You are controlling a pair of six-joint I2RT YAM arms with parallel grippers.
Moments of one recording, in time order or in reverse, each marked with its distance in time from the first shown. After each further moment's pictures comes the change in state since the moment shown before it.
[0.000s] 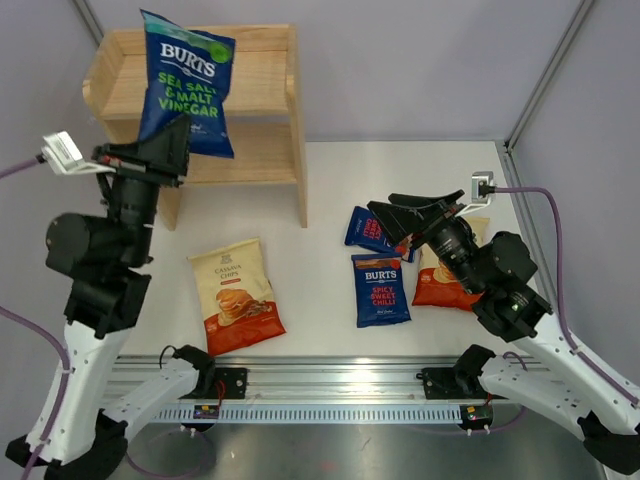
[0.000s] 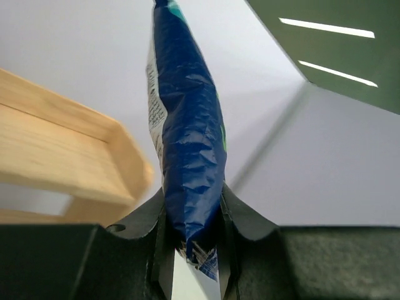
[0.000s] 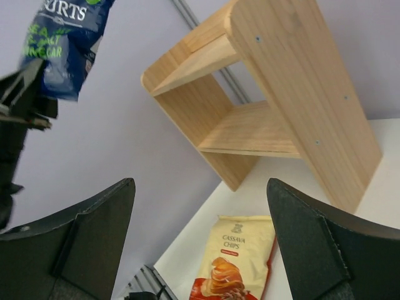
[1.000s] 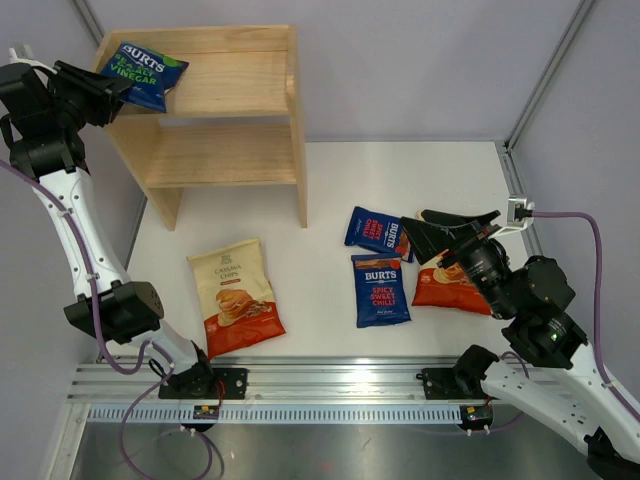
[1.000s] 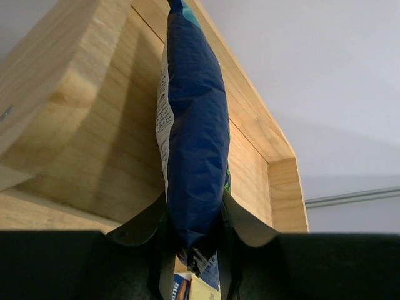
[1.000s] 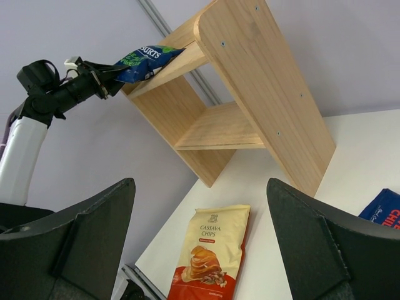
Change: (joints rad) left arm 0.976 0.861 0.867 -0.697 0.787 -0.340; right arm 0.000 -0.199 0.002 -0.264 0.102 -0.053
